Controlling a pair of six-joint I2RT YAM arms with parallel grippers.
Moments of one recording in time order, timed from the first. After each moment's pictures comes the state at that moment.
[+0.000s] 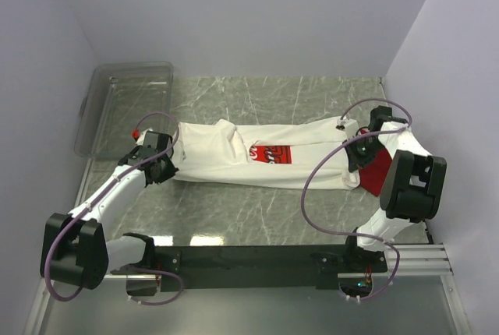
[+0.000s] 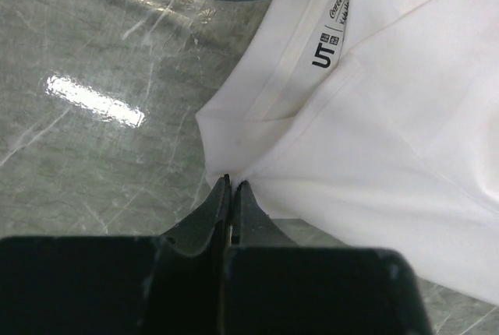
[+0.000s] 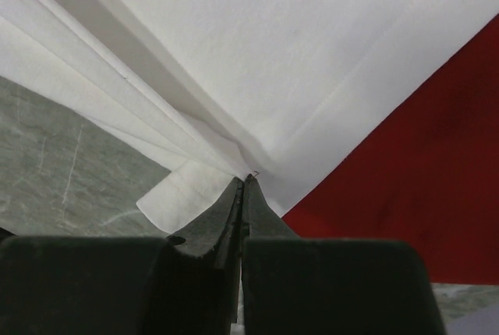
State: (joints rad) left arm -0.22 1.18 0.71 -0.53 -0.21 -0.72; right arm -0.23 1.64 1.10 -0.91 -0.32 -0.79
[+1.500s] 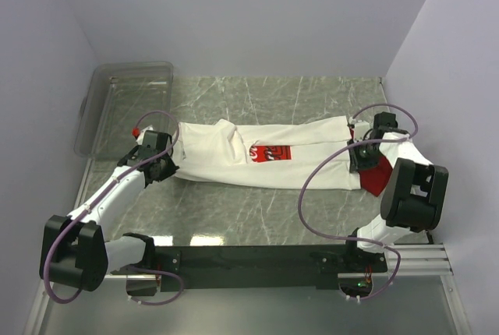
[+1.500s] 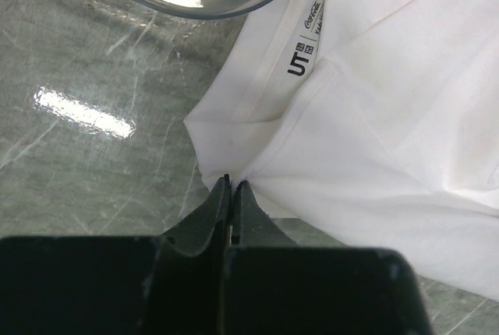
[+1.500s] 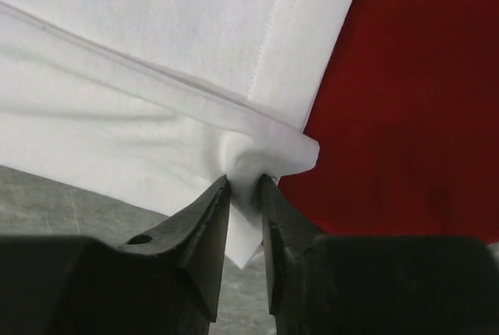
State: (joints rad) left arm -0.22 1.17 0.70 -0.49 -0.20 -0.71; right arm -0.26 1.57 0.98 -0.69 -0.25 -0.47
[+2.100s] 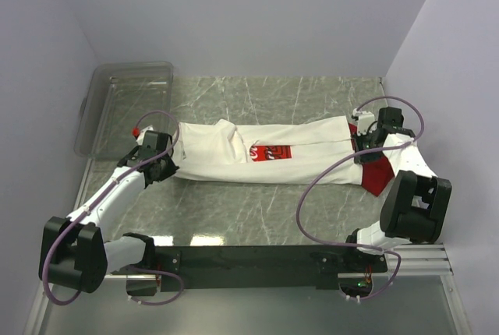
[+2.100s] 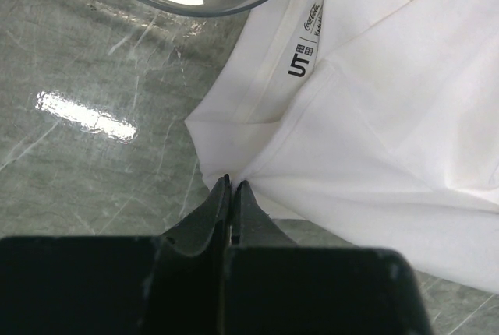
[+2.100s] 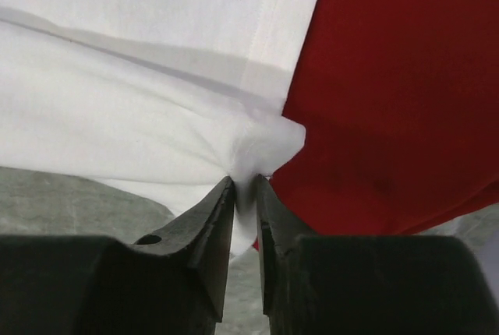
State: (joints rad) left arm -0.23 1.17 0.70 -0.50 -0.21 -0.71; right arm -0.26 1.48 1.00 -0.66 -0.25 -0.47
